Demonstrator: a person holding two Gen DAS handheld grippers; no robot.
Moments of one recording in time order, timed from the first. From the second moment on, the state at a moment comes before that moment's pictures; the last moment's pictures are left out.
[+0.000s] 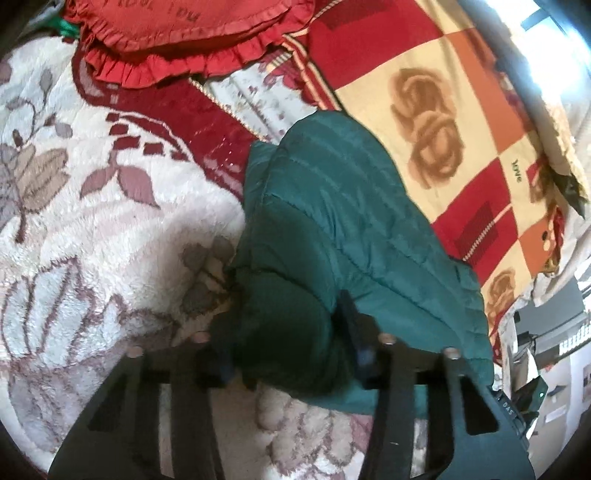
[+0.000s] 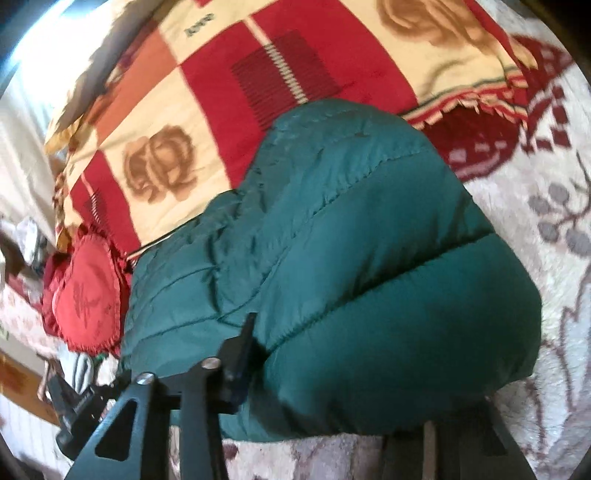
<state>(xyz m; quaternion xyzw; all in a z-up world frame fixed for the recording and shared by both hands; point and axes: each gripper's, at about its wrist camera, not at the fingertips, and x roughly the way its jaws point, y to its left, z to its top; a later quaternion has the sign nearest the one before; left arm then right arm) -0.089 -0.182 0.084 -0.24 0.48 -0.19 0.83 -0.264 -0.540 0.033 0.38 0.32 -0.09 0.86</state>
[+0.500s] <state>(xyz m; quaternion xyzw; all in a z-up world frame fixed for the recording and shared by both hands) -0.213 -0.137 0.121 -0.14 0.50 -0.25 0.82 -0.387 -0.490 0.061 0.37 0.36 -0.06 0.86</state>
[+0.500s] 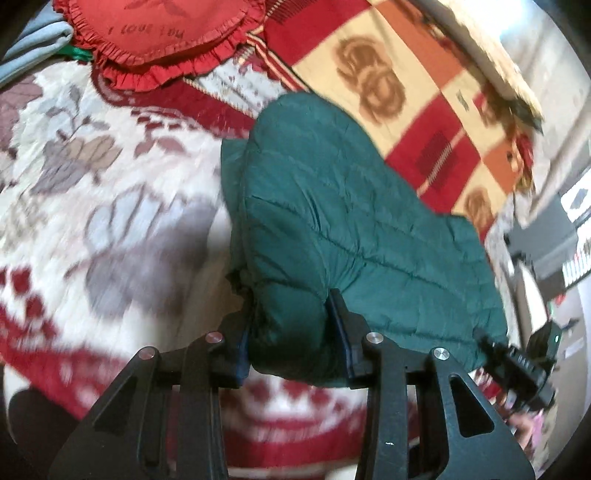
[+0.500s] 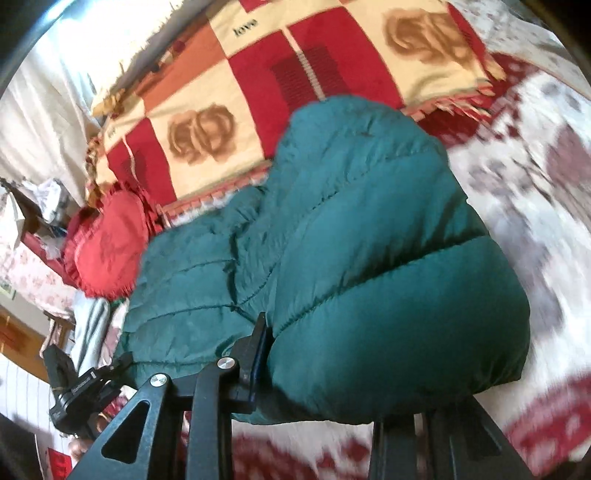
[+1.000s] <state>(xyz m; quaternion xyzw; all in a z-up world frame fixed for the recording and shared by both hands) -0.244 -0.131 0.100 -0.10 0.50 -0.19 0.84 -0.403 -0.479 0.037 0.33 0.42 -0.12 0.84</state>
